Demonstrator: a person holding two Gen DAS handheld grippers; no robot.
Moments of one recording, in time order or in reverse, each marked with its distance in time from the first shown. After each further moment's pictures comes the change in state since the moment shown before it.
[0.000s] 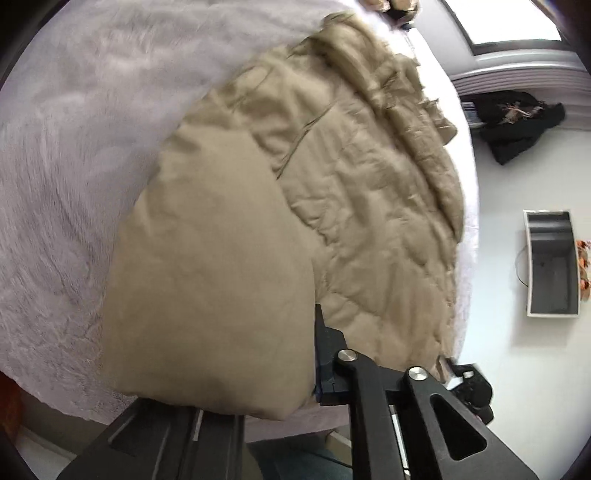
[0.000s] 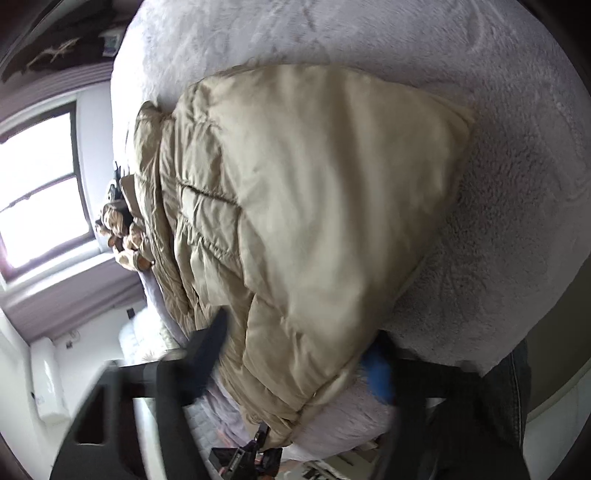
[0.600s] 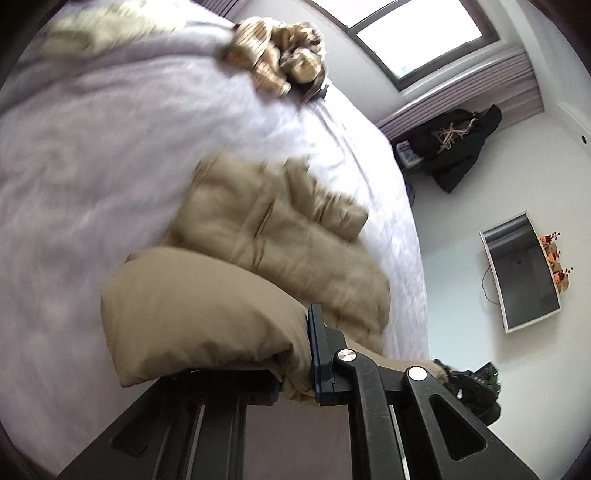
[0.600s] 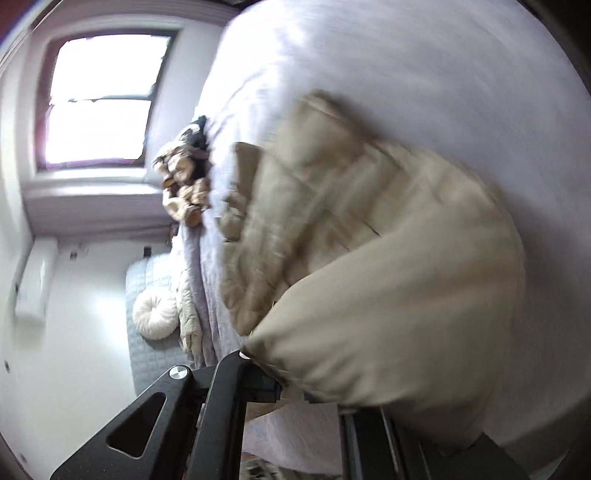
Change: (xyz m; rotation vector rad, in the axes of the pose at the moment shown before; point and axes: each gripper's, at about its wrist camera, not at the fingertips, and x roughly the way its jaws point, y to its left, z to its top) left arm -0.087 -0.148 0.129 0.209 -0.275 -0.084; right arm -0.017 0.196 0.031 -0.480 0.015 0.082
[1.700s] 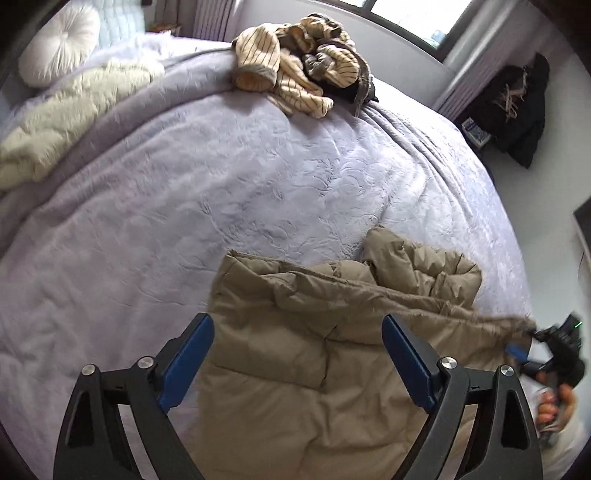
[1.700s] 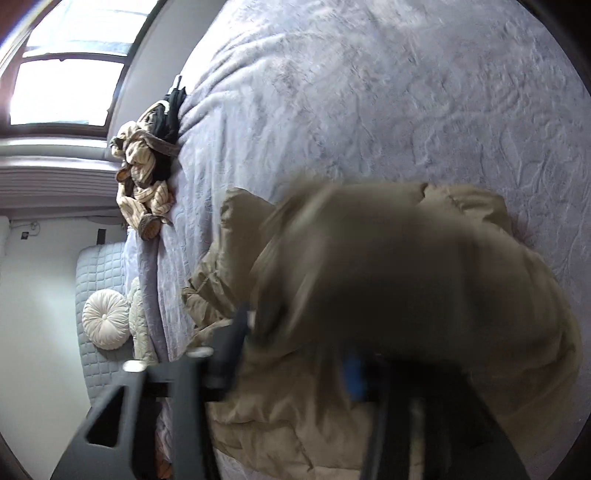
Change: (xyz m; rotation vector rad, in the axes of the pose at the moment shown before) left arm 0.138 0.012 0.162 0.206 -0.001 0.383; right arm 0.208 0.074 0.187 -0.095 0.091 -0.187
